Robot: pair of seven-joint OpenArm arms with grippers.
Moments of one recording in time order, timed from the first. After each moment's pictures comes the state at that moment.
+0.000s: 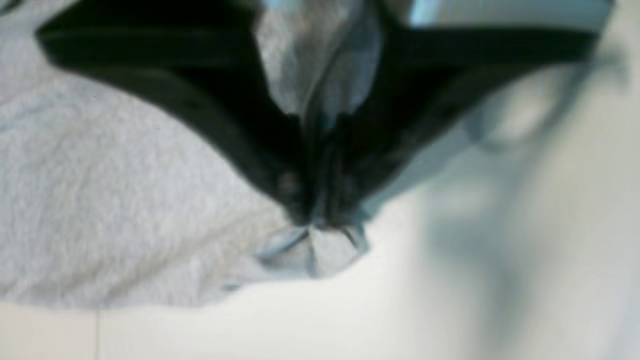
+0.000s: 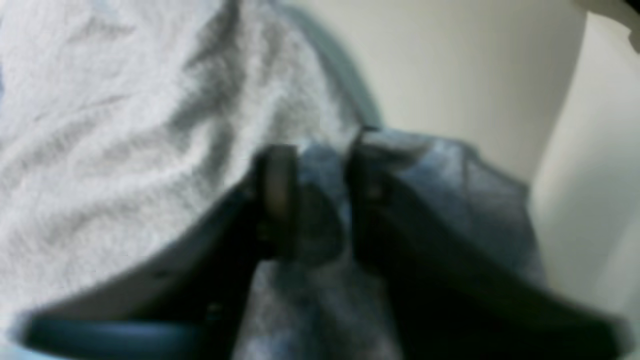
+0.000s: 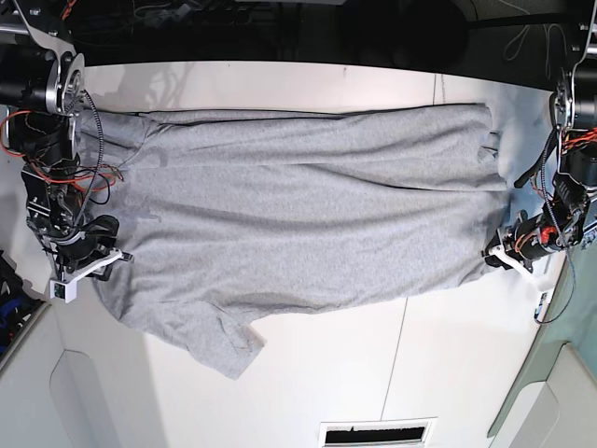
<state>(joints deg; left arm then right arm) -29.5 -28.7 6.6 24.6 -32.0 -30.5 28.9 29.1 15.1 7.2 26.5 8.7 14.3 -7.5</state>
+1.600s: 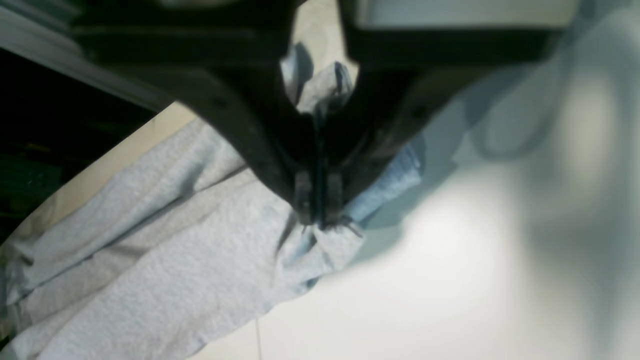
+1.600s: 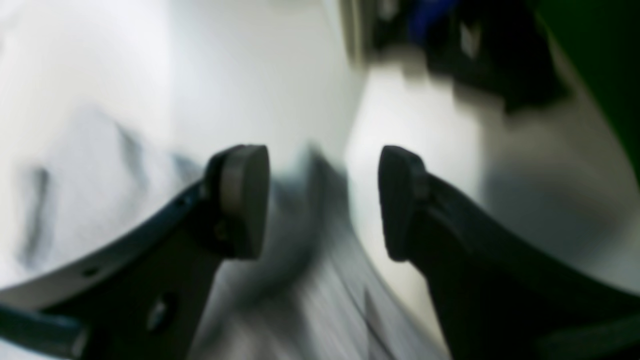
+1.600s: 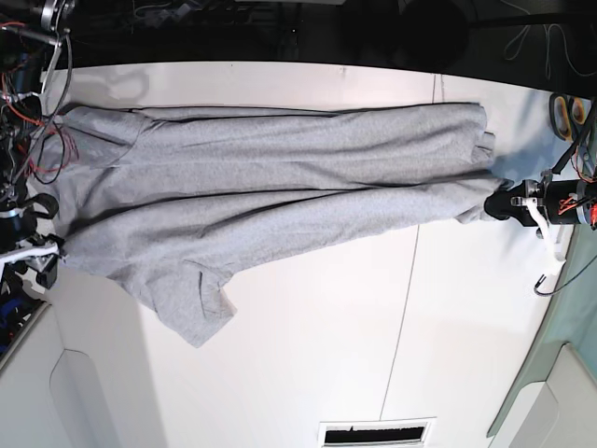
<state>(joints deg) -14.0 -40.5 7.2 48.6 -64.2 -38.9 59.1 11.4 18.4 19.8 60.4 21.3 14.8 -15.1</state>
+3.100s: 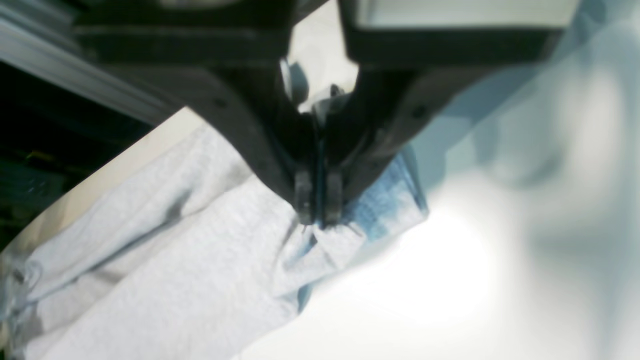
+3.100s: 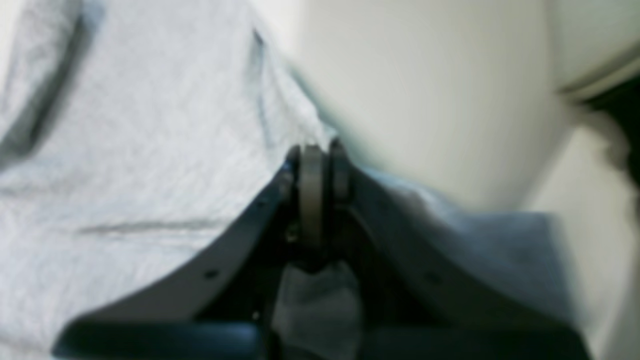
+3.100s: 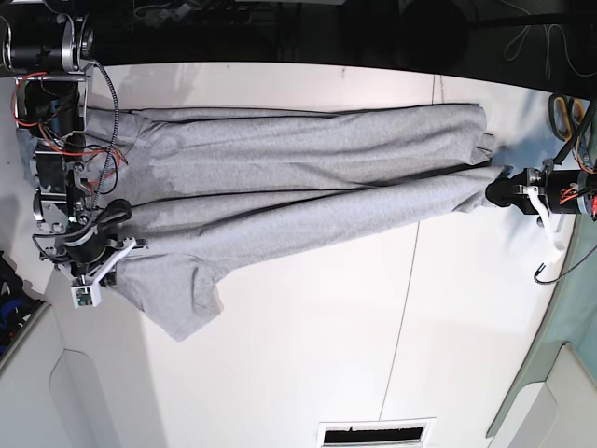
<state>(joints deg) -12.3 -41.2 7.2 48.6 -64.9 -38.9 60.2 18.7 14.8 3.7 49.8 -2.8 12.4 -12.4</state>
